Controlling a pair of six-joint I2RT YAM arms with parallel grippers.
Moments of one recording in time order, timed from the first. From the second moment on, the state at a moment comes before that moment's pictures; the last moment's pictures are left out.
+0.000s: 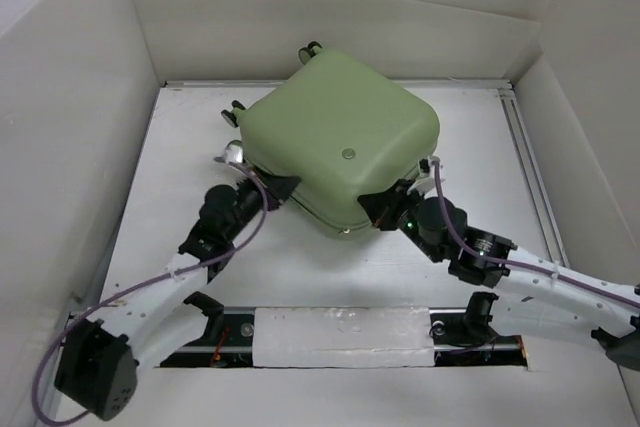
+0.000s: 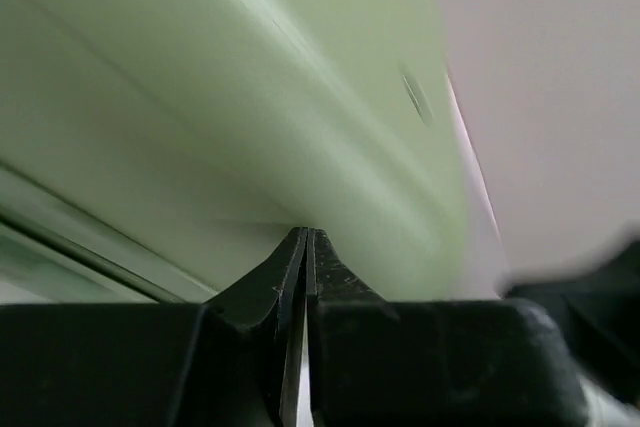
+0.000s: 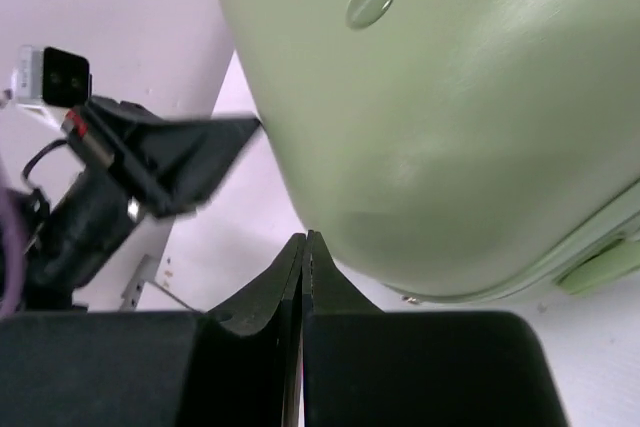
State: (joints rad) left arm -0.42 0.89 0.41 0.39 0.13 -0.94; right arm 1.08 0.89 0.75 -0.08 0.49 0.84
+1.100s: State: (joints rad) left arm -1.22 1.18 0.46 0.30 -0.48 -0.78; right arm 0.93 0.89 0.56 -0.33 0.61 1.02
